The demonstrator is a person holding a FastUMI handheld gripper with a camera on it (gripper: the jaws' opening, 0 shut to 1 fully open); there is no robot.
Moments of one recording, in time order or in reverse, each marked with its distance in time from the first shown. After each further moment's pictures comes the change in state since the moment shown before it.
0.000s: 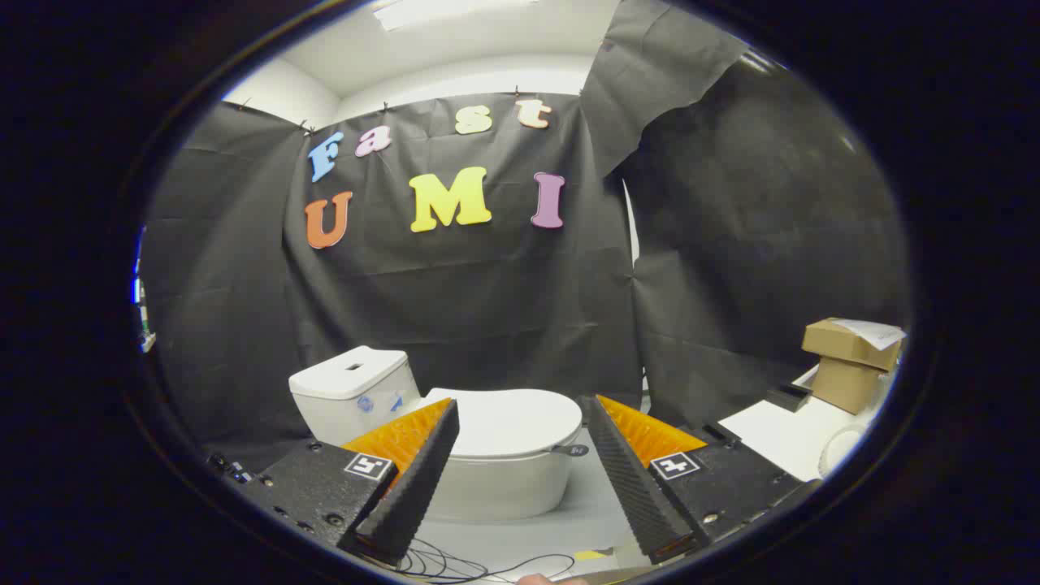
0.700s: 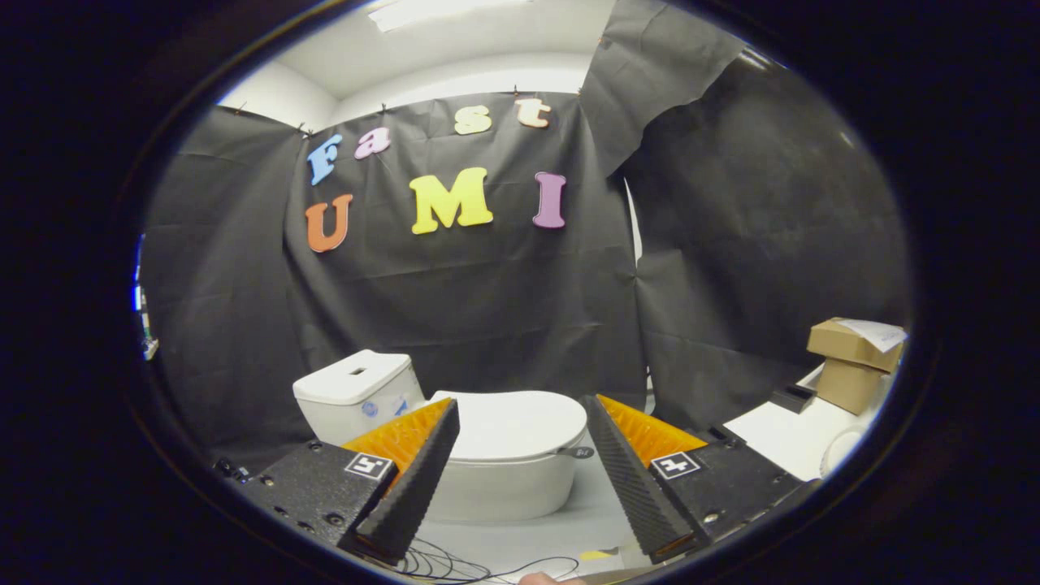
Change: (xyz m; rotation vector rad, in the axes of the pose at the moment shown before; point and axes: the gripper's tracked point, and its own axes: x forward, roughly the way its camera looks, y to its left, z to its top) arm 0.006 0.002 0.013 0.017 0.001 0.011
